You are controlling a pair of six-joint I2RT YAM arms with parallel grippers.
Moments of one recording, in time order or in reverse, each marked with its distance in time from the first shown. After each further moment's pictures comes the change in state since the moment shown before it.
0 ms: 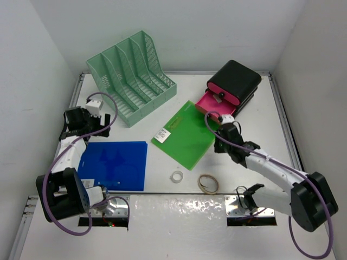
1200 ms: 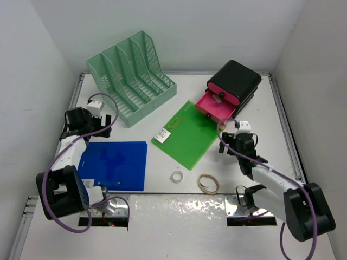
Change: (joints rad) left arm 0.000 0.021 -0.006 0.006 0.023 0.007; right arm -0.217 -0.093 -0.220 0.380 -0.020 -0.152
